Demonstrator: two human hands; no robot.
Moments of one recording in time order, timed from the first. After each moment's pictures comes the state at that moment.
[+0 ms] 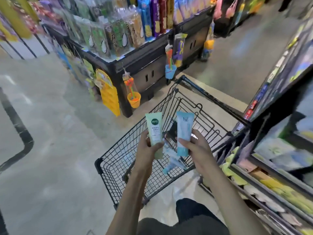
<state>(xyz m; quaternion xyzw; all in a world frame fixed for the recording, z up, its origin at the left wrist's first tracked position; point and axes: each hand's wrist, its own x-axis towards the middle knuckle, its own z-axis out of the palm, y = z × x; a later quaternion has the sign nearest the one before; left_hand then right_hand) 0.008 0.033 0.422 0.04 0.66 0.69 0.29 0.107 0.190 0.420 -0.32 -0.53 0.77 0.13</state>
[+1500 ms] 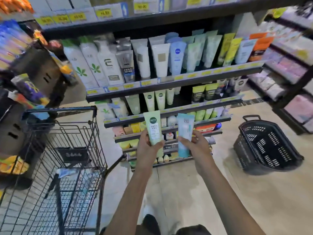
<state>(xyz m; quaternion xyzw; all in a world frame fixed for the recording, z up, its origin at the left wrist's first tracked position) 0.503 0.152 0.450 0.35 0.58 0.53 0.50 0.675 0.163 0.444 -0.55 -0.35 0.57 0.50</state>
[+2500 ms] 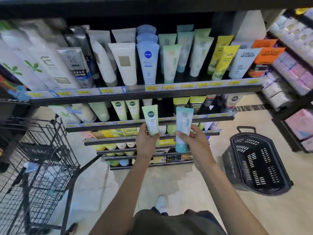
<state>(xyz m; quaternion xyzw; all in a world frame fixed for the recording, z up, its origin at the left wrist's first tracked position) 0.638 0.348 0.378 0.35 0.69 0.49 0.40 0.813 0.342 0.426 -0.55 -0.38 0.61 0.44</state>
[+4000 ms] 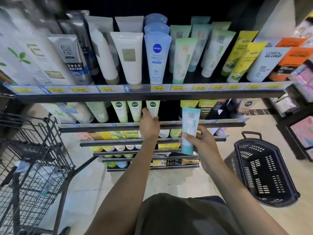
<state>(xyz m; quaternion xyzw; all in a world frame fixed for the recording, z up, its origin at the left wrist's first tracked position) 0.623 0.460 0.330 0.43 0.79 0.38 0.22 0.810 0.386 0.399 -0.56 -0.39 0.60 0.42</state>
